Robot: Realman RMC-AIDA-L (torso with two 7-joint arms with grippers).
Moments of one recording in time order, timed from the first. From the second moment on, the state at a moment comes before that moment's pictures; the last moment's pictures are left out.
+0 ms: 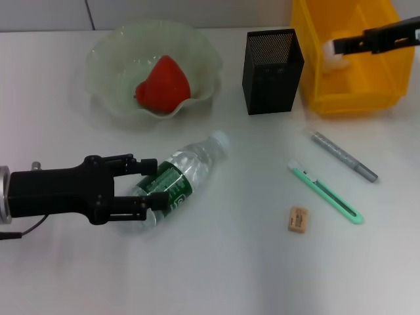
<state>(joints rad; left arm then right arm) -0.47 -2.05 0.62 0.60 2.07 1.82 -1.38 0.55 2.07 -0.95 -1.36 -2.35 -1.36 2.42</state>
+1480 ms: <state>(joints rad) -0.84 -2.08 1.27 0.96 2.22 1.37 -2.42 0.40 2.02 -0.57 -0.75 -2.13 -1.83 1.55</state>
